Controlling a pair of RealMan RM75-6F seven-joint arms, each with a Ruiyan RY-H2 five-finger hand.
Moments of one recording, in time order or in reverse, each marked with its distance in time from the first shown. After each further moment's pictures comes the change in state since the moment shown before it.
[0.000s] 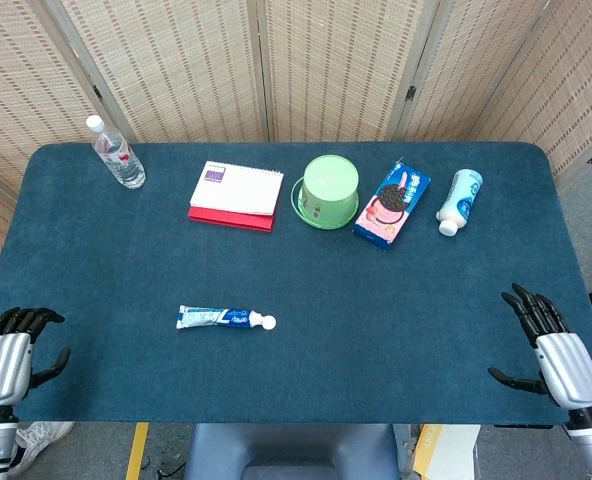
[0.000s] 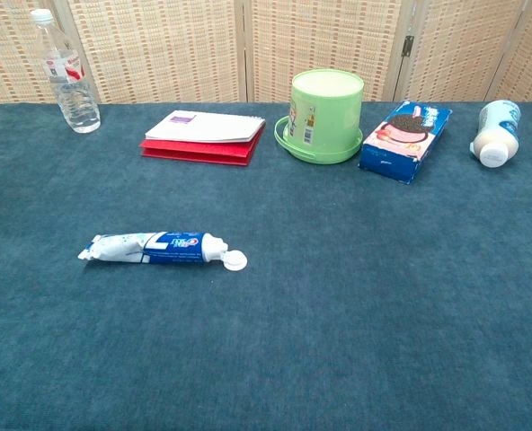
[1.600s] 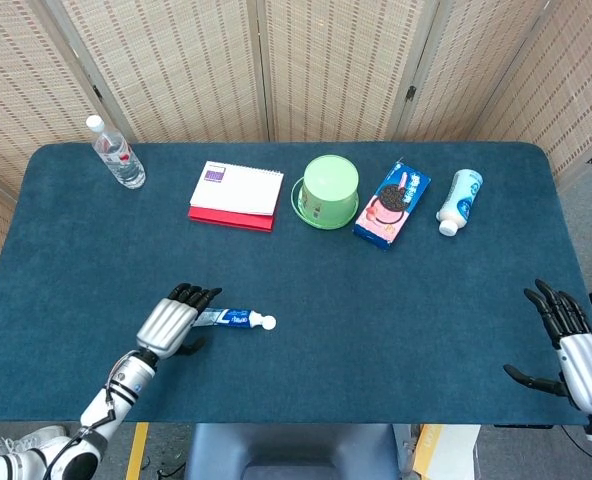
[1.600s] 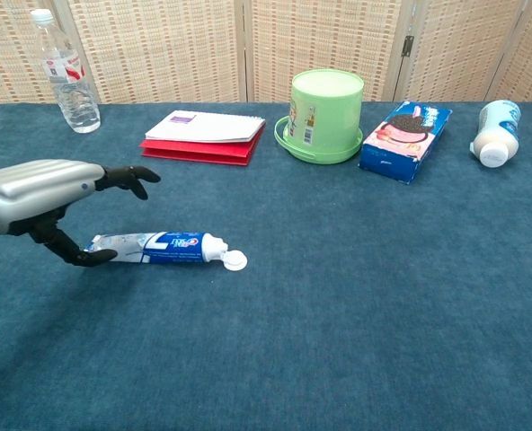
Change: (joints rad) left arm -0.446 -0.307 -0.053 0.133 -0.133 -0.513 0.242; right arm -0.032 0.024 0.013 0.015 -0.004 0.069 0.046
